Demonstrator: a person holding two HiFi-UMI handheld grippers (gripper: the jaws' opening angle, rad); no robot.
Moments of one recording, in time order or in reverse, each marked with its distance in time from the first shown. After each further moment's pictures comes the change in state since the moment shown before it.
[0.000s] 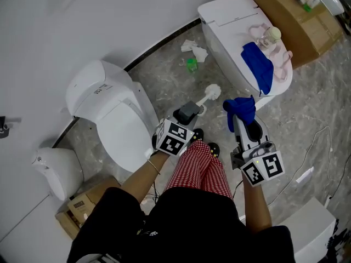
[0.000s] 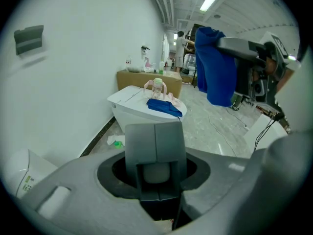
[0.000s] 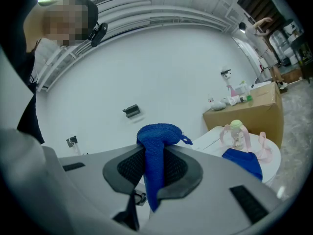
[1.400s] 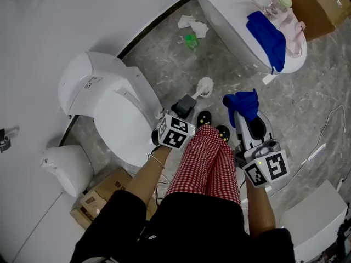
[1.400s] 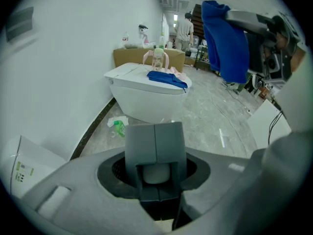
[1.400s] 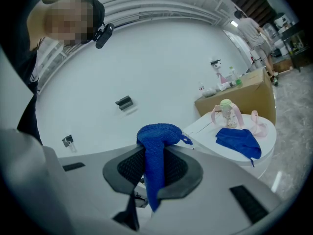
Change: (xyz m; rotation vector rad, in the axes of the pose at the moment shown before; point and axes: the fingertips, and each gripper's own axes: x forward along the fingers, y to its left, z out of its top) left arm 0.070 0.008 -0.104 0.026 0.193 0.020; right arm 0.001 -0.028 -0.083 0.087 0.052 -0.054
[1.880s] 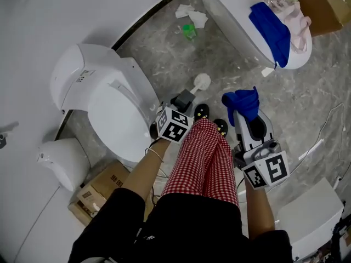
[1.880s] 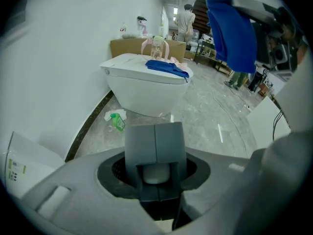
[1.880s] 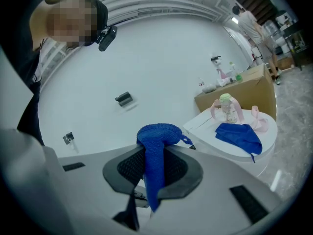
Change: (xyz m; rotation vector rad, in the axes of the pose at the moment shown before) left arm 0.038 0.000 -0.023 0.008 0.068 -0.020; right arm 0.006 -0.010 -0.021 0.003 0.040 0.005
